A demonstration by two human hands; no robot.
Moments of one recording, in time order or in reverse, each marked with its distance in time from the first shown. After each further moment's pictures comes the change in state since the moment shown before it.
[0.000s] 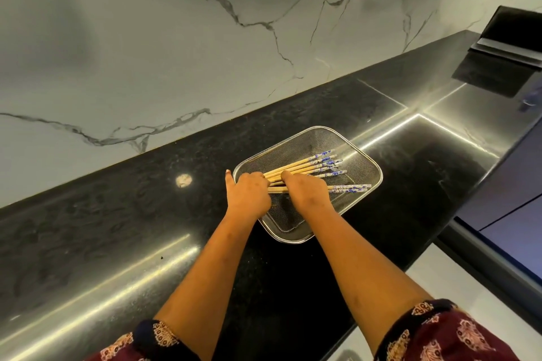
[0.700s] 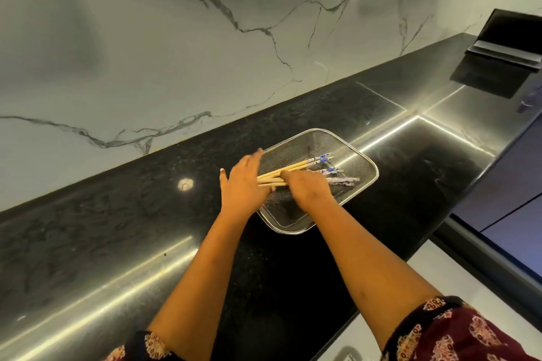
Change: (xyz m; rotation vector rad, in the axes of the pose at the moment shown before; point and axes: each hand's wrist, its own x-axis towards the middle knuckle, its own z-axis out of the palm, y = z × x) left_hand -0.015 -0.006 -0.013 -0.393 0.201 -0.071; right_hand -0.005 0.002 -0.021 -0.004 -0.069 -0.023
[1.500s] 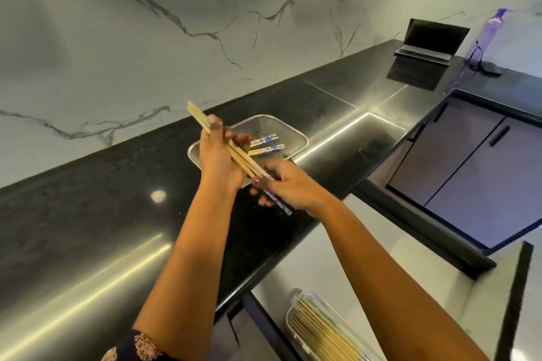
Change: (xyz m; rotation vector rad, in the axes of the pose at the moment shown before) left_hand -0.108 0.130 -0.045 -1.850 0.172 -0.173; right_hand -0.195 0.003 -0.089 1.213 -0.094 0.006
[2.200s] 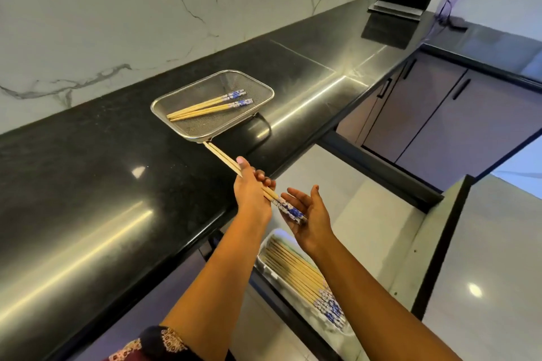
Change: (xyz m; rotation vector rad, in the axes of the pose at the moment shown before) left_hand -0.126 -0.143 -0.040 0.190 0.294 -0.401; right_hand -0.133 0.151 0.040 1.032 0.682 0.390
